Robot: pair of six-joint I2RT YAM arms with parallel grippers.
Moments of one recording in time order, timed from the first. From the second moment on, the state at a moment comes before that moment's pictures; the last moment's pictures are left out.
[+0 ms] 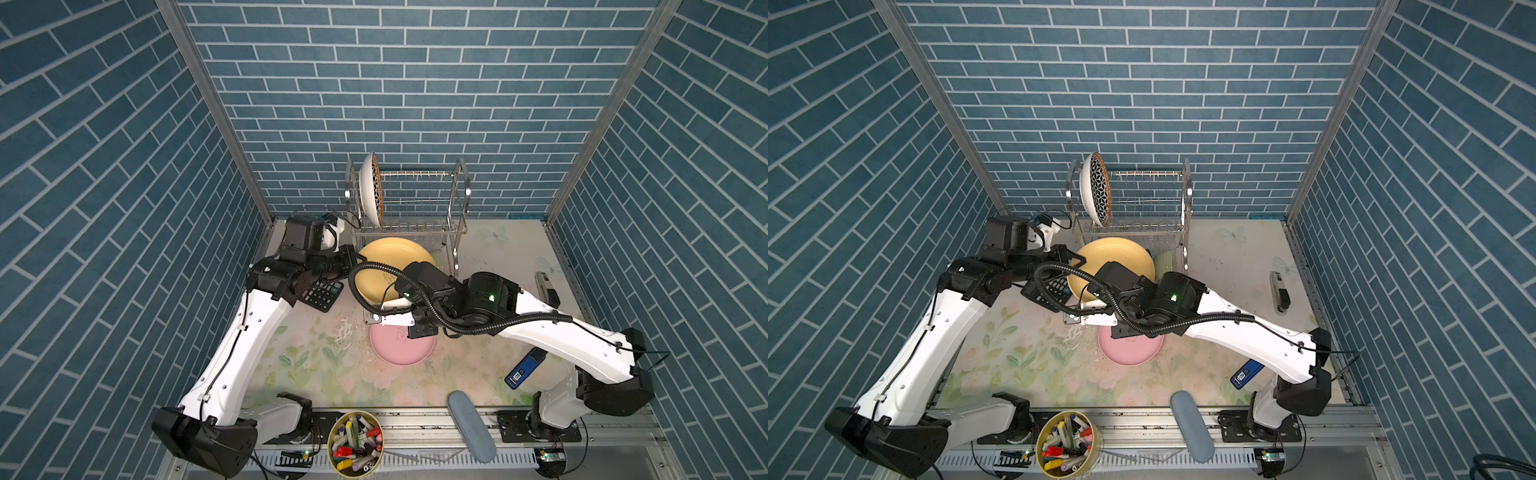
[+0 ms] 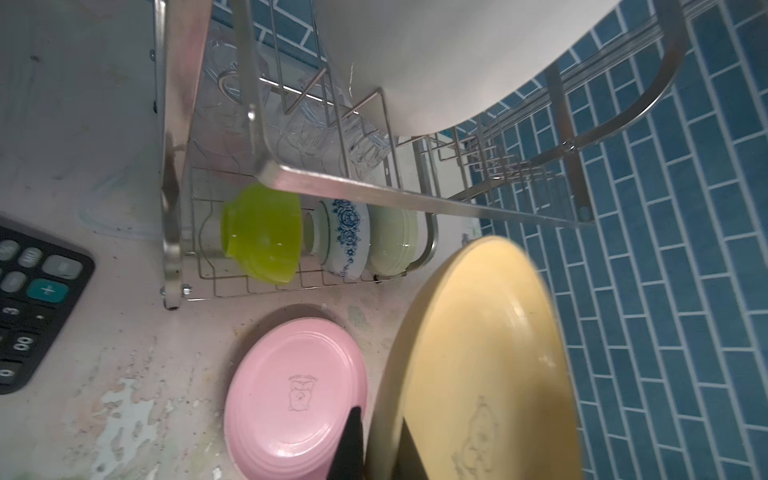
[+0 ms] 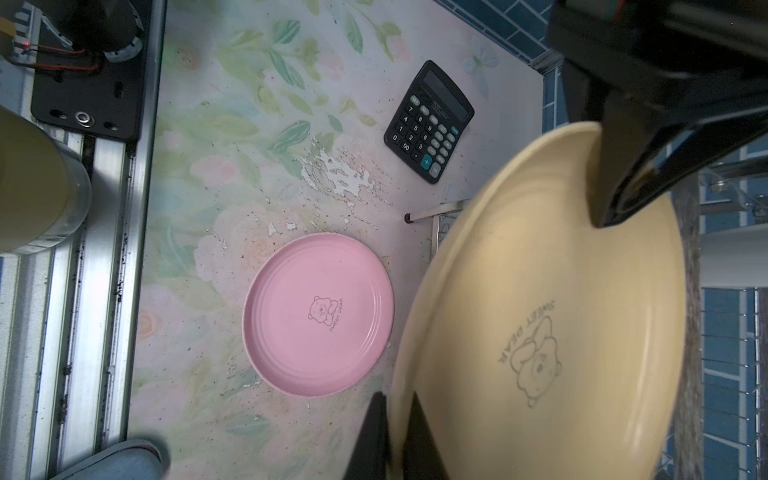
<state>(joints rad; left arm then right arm) -0.30 1.21 1.38 -0.85 0.44 -0.56 1.29 1.58 1.85 -1.13 0.23 -0.64</state>
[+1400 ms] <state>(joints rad) -0.30 1.09 1.18 -0.65 0.39 -0.55 0.64 1.38 1.65 -0.86 -0.38 0.17</state>
